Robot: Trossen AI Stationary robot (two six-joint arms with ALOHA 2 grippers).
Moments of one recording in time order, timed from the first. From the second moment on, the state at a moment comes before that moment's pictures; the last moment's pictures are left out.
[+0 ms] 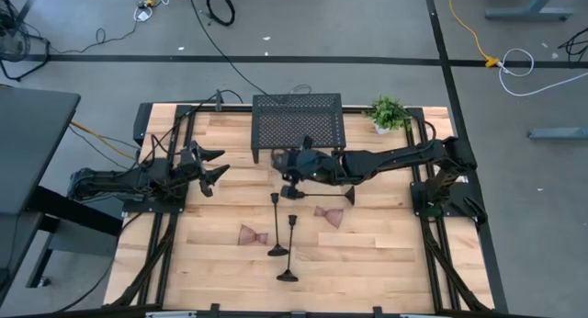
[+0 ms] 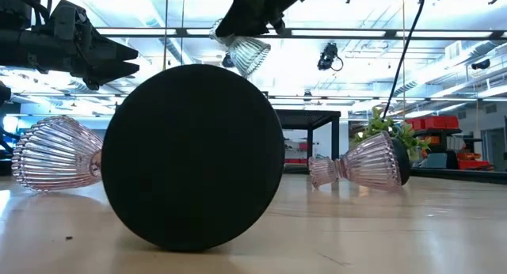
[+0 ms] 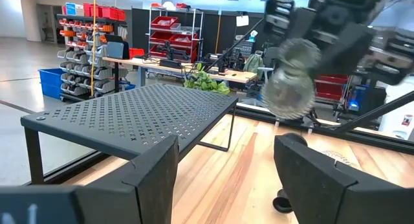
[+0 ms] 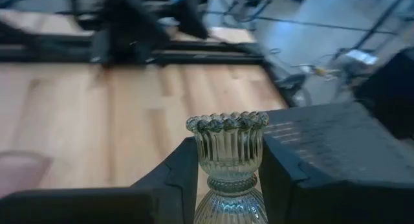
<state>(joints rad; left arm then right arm) -0.01 0.01 0.01 0.08 -0.42 -0.09 0.07 1.77 1.45 -0.17 0.44 -0.04</state>
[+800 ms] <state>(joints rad) -0.01 0.01 0.01 0.08 -0.42 -0.09 -0.17 1.73 1.14 0.54 0.32 0.01</state>
